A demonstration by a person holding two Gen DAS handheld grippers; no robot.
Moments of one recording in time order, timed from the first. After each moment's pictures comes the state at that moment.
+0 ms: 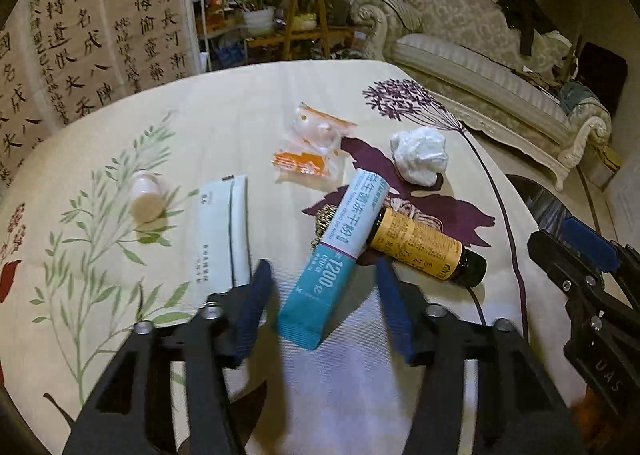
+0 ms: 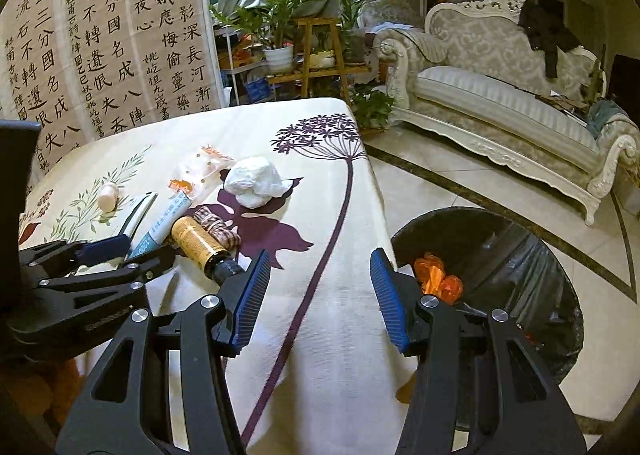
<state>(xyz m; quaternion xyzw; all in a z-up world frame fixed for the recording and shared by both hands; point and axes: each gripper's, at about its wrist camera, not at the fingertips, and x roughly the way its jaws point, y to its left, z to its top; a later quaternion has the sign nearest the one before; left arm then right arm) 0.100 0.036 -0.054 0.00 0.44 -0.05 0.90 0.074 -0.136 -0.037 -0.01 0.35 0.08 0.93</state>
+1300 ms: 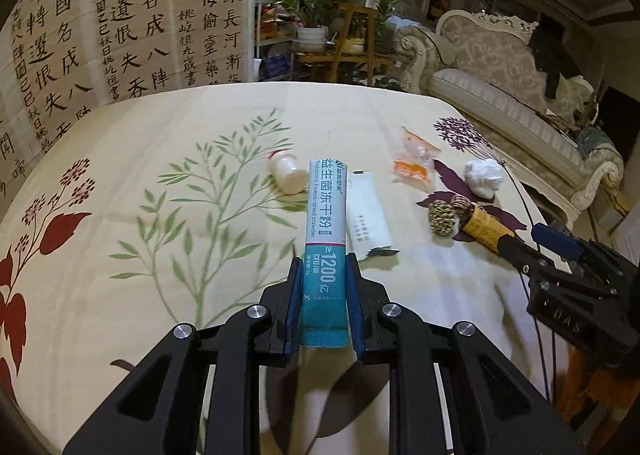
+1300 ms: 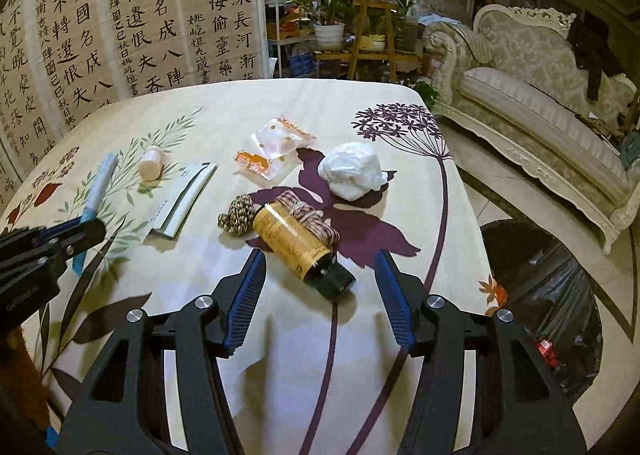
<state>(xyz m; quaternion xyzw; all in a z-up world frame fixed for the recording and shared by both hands) 0.047 0.127 -0.032 -0.06 0.40 0.01 0.92 0.086 -0.066 -0.043 -0.05 0.38 0.15 0.91</state>
